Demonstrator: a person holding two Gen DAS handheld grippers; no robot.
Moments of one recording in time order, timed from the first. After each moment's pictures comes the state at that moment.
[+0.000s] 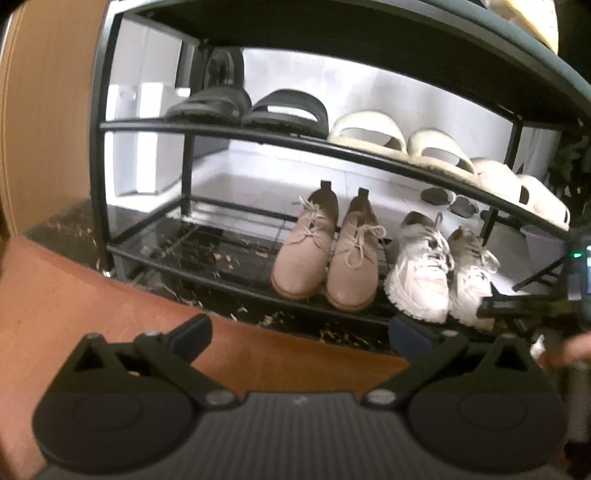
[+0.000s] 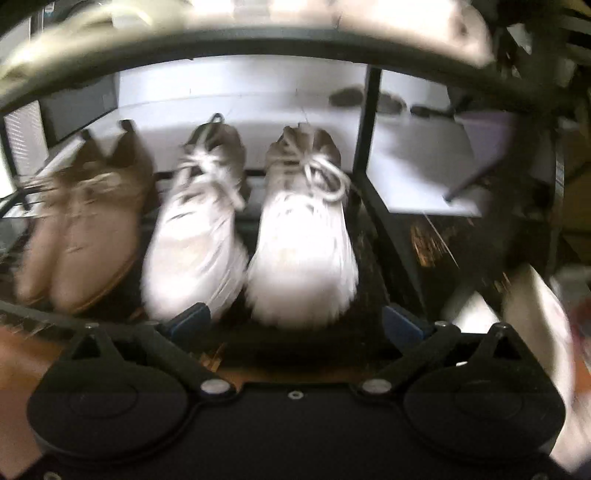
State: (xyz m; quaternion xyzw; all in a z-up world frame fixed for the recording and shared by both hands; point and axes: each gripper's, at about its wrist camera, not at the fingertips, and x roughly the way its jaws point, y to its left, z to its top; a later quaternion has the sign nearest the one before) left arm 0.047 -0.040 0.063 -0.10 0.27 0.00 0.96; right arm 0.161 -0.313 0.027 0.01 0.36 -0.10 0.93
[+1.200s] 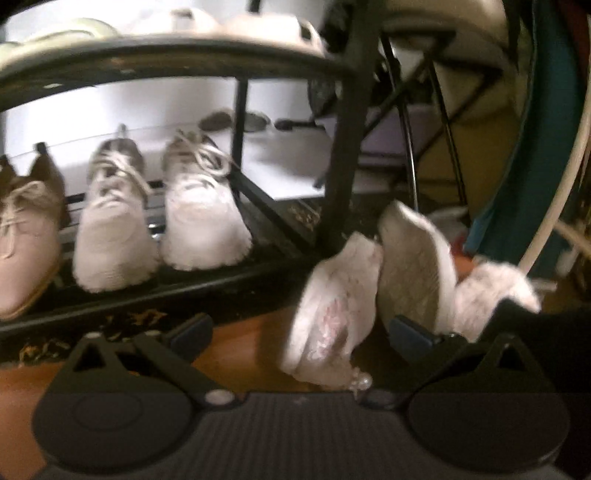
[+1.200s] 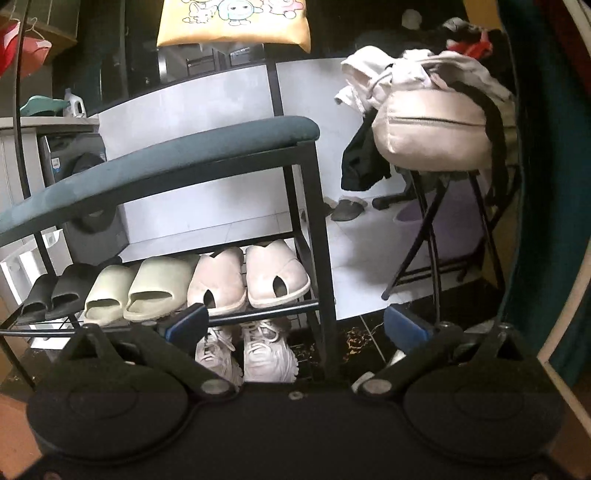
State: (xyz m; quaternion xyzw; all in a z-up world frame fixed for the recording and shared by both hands) left arm 0.120 -0.295 -0.002 0.03 0.31 -0.33 0.89; right arm -0.012 -0.393 0.226 0.09 0.18 -0.11 0.97
